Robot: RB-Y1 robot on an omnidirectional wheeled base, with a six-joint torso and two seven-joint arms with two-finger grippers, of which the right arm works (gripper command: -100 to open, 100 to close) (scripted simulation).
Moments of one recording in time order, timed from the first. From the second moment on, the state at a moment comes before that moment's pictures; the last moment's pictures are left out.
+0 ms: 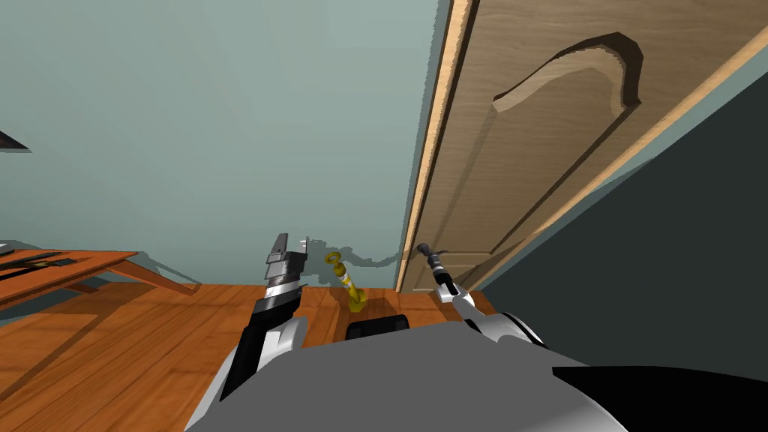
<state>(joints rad) -0.24 -0.37 -0.04 -0.51 -0.10 -0.78 -0.19</state>
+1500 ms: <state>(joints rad) -0.16 -0.46 0.06 -0.53 -0.05 -0.88 -0.34</state>
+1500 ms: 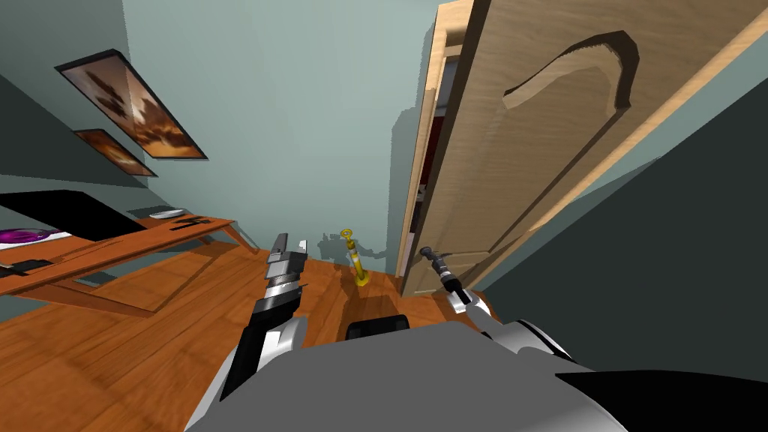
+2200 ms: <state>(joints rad) -0.12 -0.52 0.13 -0.52 -0.01 -0.99 -0.42</state>
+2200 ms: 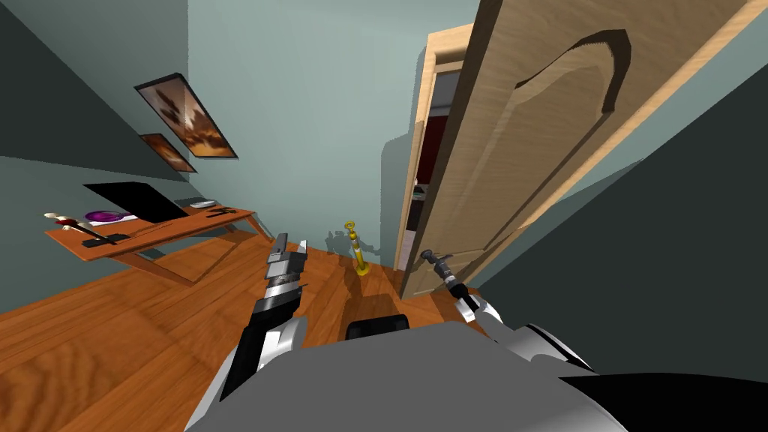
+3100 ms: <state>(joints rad) -0.04 -0.57 0.16 -0.53 0.00 -1.10 -0.48</state>
